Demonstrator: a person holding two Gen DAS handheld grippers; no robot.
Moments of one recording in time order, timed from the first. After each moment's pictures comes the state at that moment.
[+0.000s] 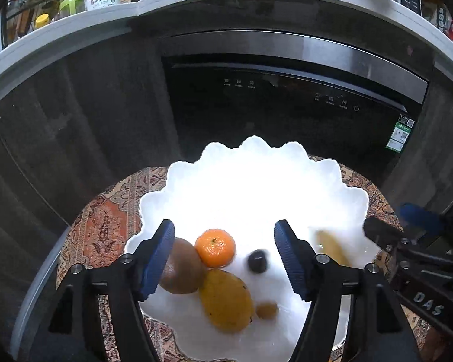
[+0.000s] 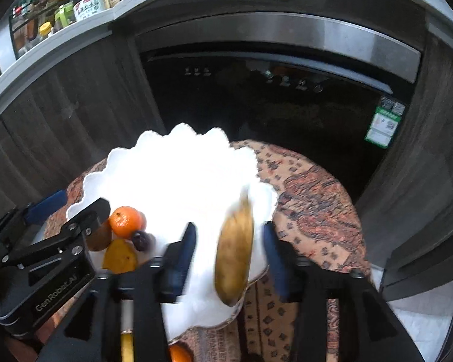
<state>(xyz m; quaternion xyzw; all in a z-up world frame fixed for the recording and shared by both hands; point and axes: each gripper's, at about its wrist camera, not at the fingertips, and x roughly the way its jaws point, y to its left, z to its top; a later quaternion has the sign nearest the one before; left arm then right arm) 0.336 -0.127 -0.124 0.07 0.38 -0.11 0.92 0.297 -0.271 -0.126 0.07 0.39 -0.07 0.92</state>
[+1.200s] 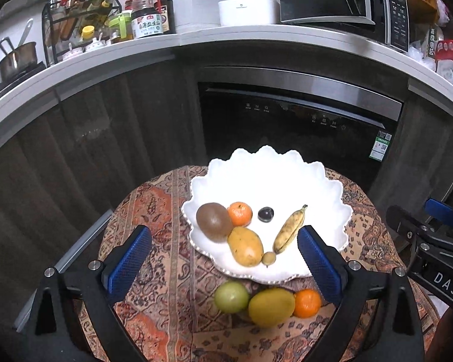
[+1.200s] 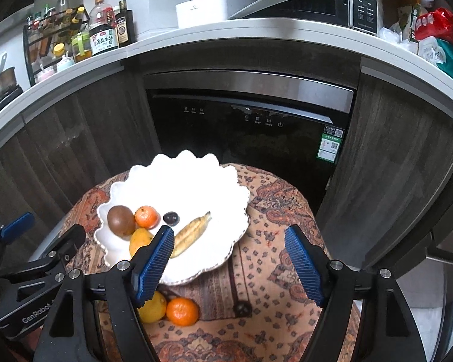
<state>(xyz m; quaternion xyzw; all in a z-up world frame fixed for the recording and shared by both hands) 0.220 -0.076 -0.070 0.05 0.34 -0.08 0.94 0.186 -0.236 -0.067 0.05 0.34 -0.10 0.94</state>
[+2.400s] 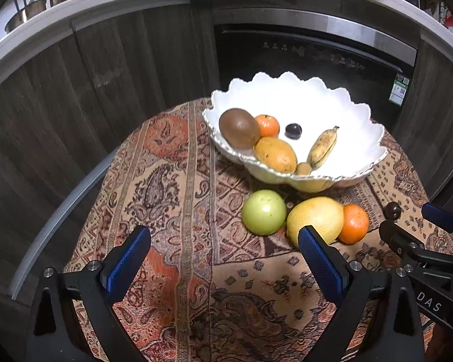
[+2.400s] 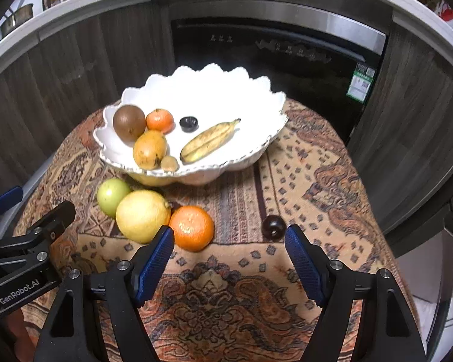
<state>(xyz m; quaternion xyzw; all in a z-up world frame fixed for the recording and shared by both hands) 0.186 -0.040 -0.165 0.06 0.41 -0.05 0.91 0.163 -0.196 -0.177 0.01 0.43 -0.06 0.90</state>
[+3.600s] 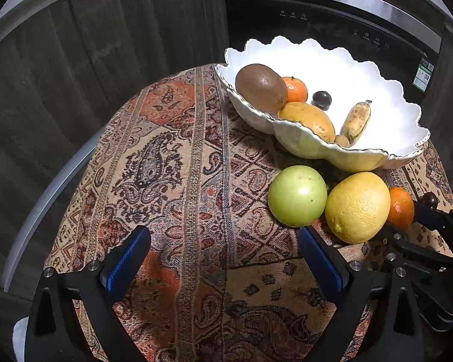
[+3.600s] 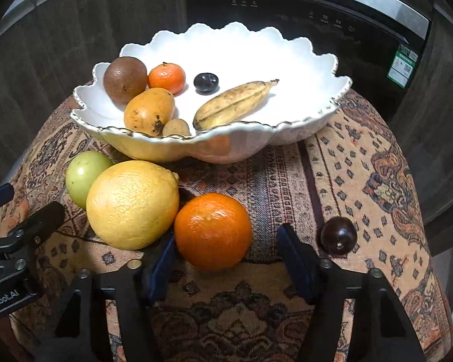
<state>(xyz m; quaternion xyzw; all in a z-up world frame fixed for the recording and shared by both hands) 0.218 -0.026 -0.215 0.06 0.45 -0.04 0.89 0.208 -0.179 -0.237 0.00 0.45 -0.03 0.89</state>
